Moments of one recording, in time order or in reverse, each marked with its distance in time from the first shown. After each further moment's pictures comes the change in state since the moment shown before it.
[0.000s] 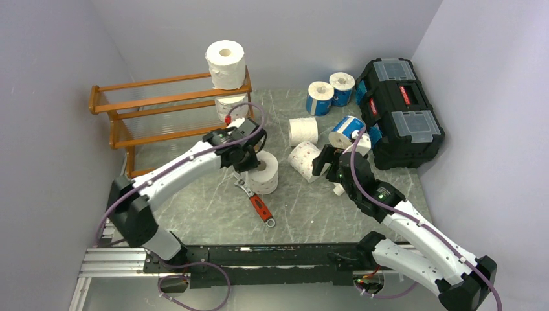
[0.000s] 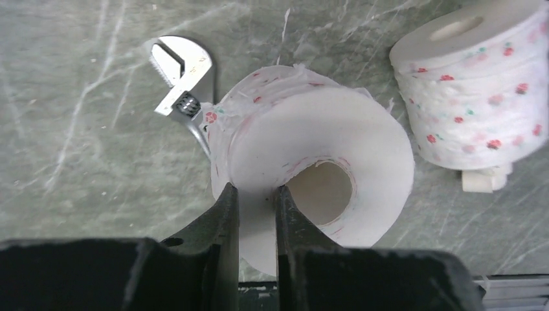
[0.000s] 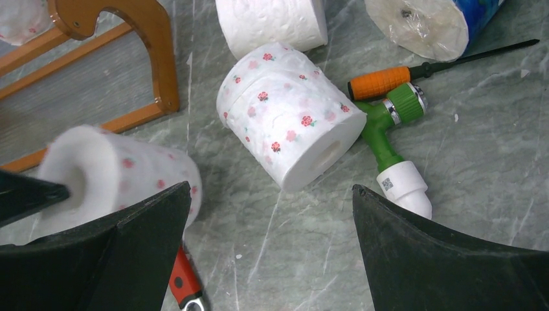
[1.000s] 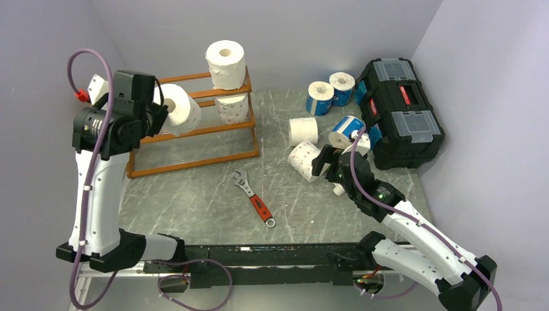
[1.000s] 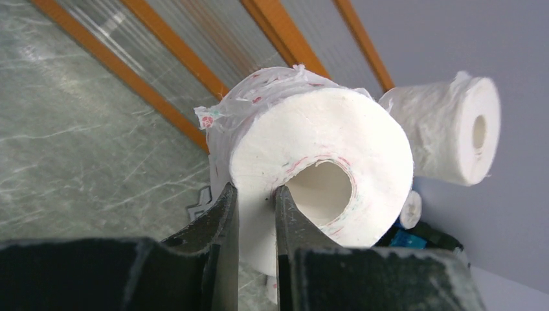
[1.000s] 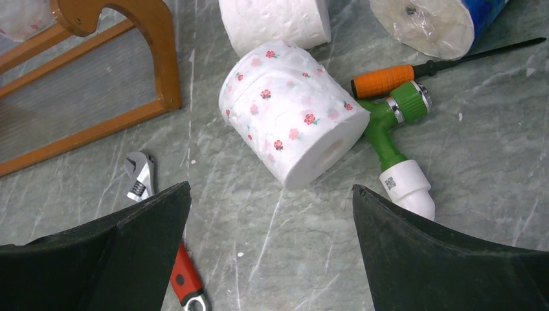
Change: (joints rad) left arm 0.485 -0.256 0.697 -0.611 -0.248 -0.272; right arm 0.000 0.002 0.000 0.000 -0.012 0.001
